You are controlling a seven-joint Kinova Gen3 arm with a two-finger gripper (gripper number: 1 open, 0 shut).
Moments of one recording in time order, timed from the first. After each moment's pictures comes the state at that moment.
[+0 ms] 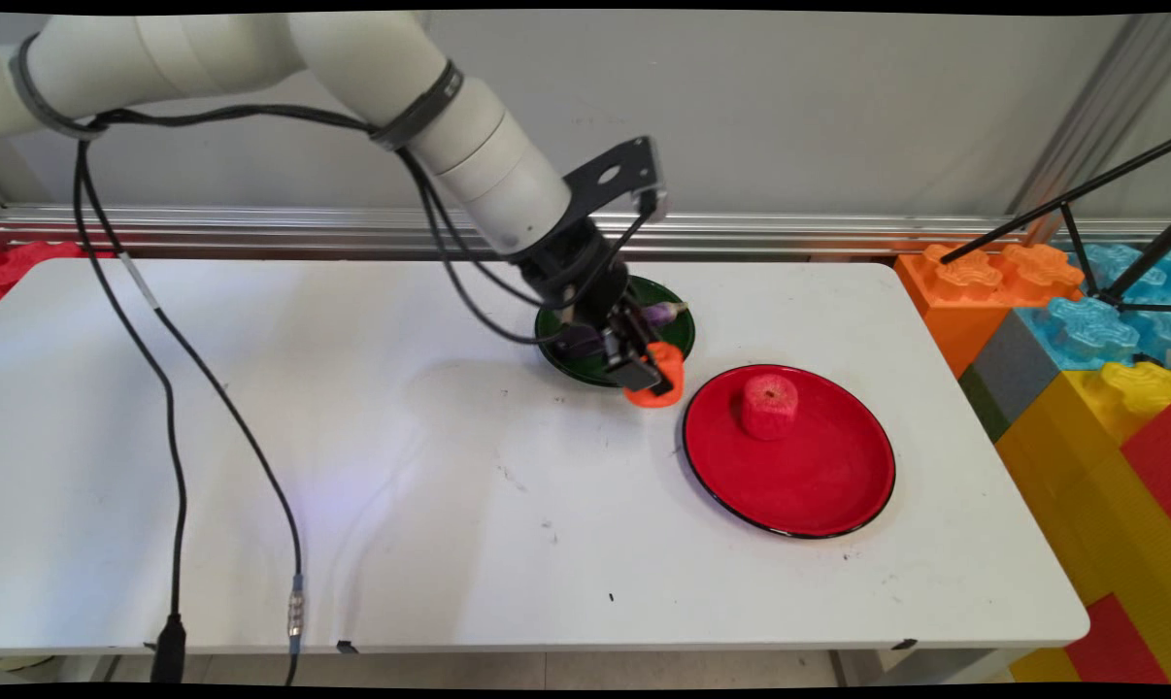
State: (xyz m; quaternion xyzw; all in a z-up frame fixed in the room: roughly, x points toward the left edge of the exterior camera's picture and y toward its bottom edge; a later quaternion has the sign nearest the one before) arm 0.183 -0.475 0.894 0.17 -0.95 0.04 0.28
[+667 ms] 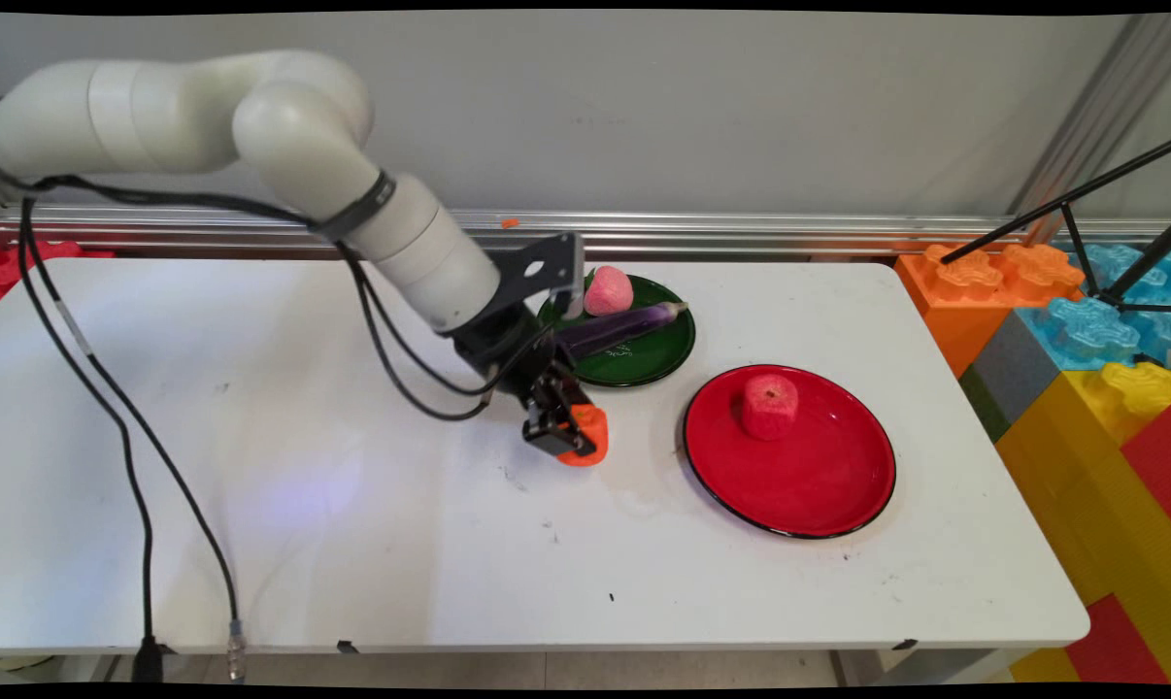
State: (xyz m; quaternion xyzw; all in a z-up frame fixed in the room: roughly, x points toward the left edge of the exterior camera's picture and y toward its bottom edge) arm 0.232 -0.442 0.827 0.15 -0.96 0.03 0.24
